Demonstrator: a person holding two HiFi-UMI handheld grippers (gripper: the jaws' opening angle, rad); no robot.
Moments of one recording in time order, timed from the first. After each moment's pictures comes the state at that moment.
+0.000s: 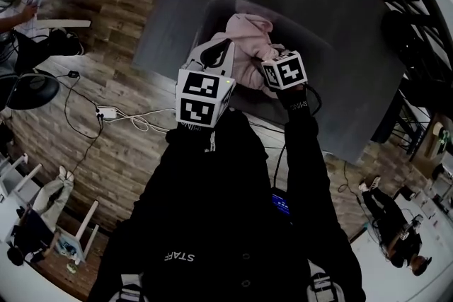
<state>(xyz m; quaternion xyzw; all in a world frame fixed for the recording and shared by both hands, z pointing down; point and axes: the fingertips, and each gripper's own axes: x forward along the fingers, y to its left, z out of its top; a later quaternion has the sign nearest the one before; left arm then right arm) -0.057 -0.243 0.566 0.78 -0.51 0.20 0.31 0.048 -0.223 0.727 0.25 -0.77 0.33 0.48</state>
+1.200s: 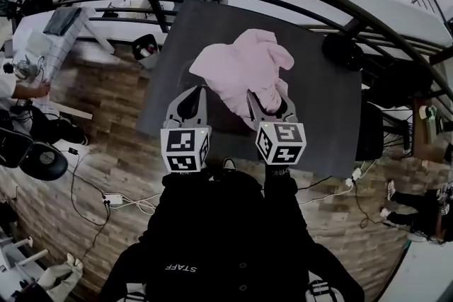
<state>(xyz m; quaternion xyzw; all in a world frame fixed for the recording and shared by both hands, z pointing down) -0.058 -0.186 0.386 0.81 -0.56 0.08 0.14 0.094 -0.191 0.396 0.56 -0.80 0.15 0.13</state>
